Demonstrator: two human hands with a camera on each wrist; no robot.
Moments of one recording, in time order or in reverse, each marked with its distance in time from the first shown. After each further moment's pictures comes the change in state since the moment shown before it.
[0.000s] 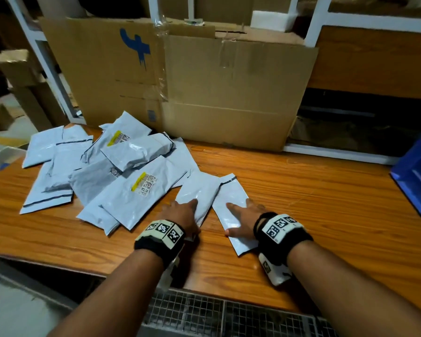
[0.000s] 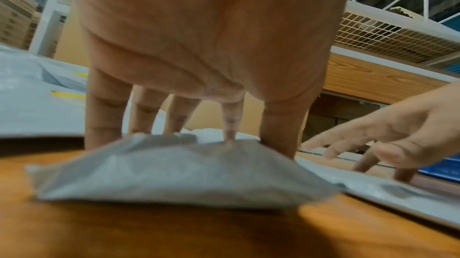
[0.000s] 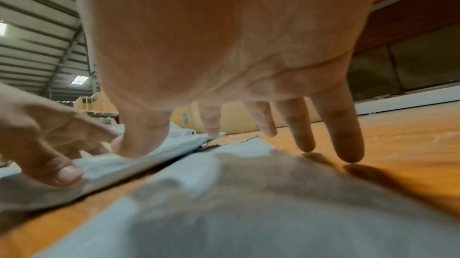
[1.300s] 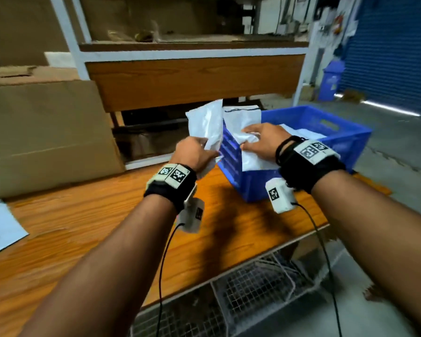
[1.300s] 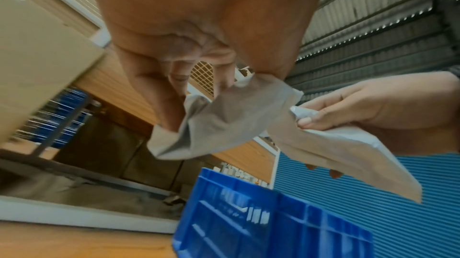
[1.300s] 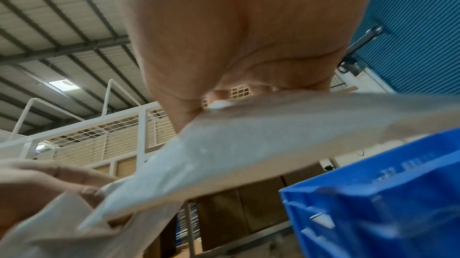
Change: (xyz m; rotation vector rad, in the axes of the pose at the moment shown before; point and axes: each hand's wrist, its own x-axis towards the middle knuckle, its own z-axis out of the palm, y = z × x) left_hand -0.136 0.448 -0.103 -0.532 0.310 0.696; right_hand -0.301 0.376 -0.079 0.499 0.779 0.413
